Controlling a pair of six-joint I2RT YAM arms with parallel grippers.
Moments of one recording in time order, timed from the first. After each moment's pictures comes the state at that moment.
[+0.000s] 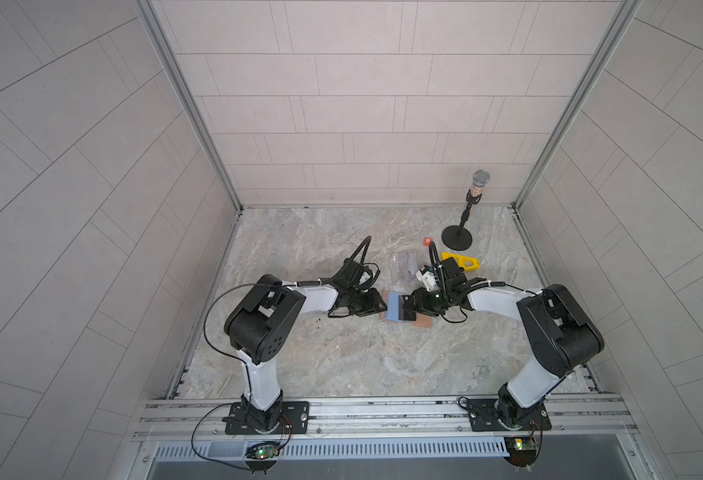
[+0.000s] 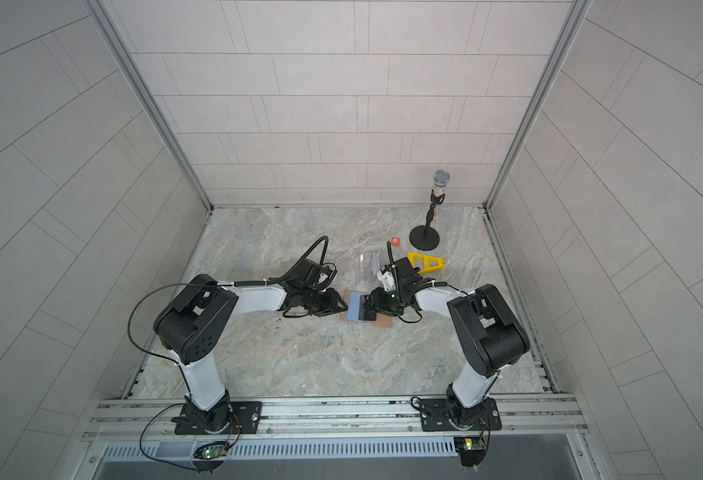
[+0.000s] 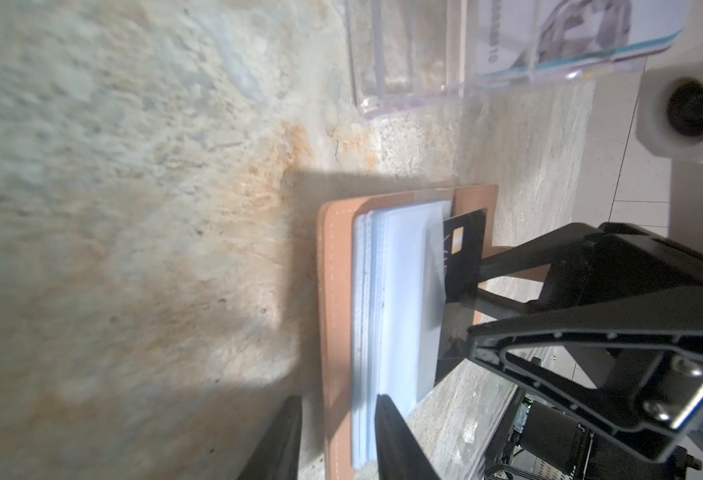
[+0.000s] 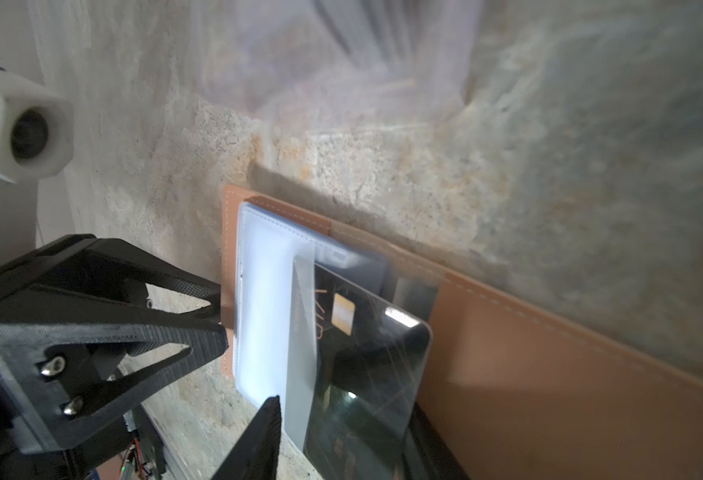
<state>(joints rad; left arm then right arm) -0.58 1.84 0.91 -0.07 0.55 -0.65 0.37 1.66 0.81 -0.22 -0.53 0.52</state>
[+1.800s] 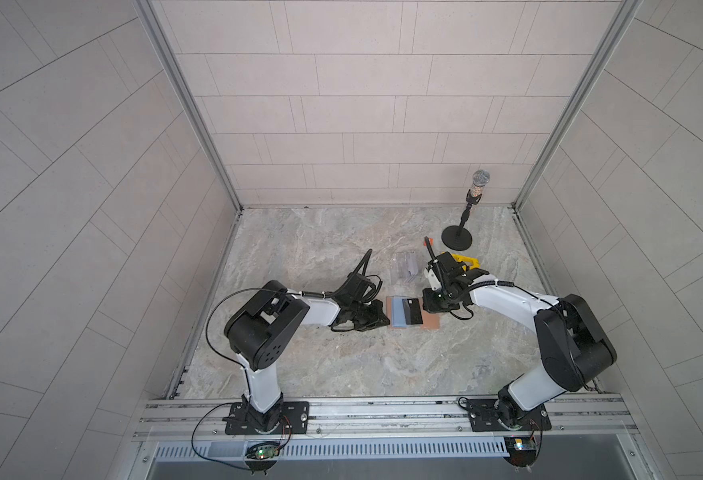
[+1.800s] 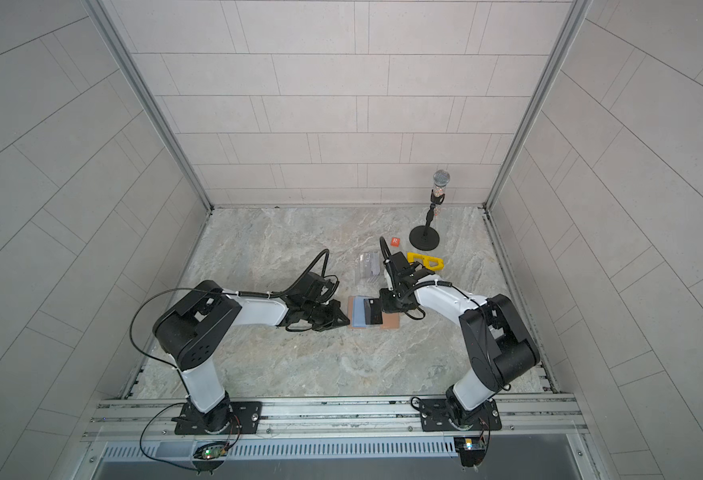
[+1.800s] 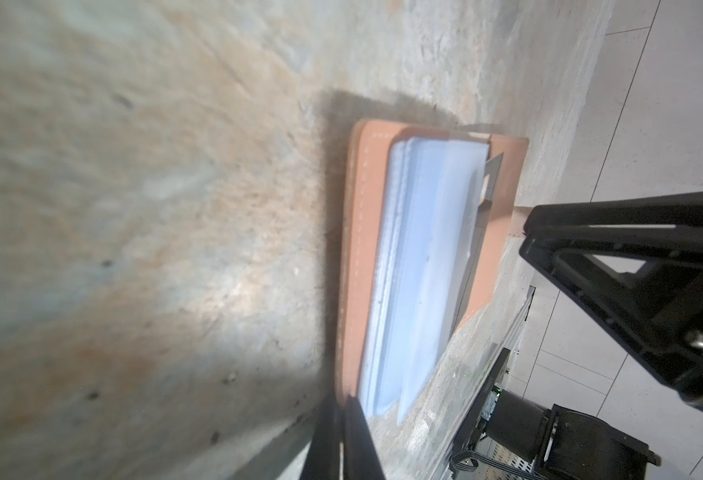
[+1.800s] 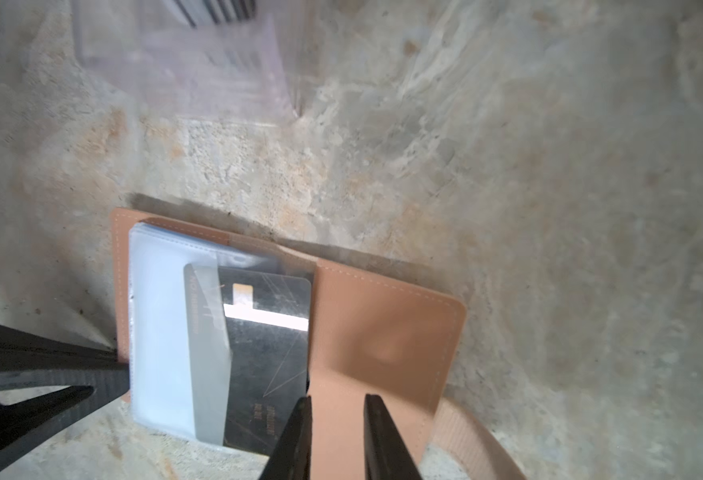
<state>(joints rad) -0.67 1.82 0.79 0.10 0.56 -0.86 0.42 1.58 0.92 -0.57 -0.12 0.36</state>
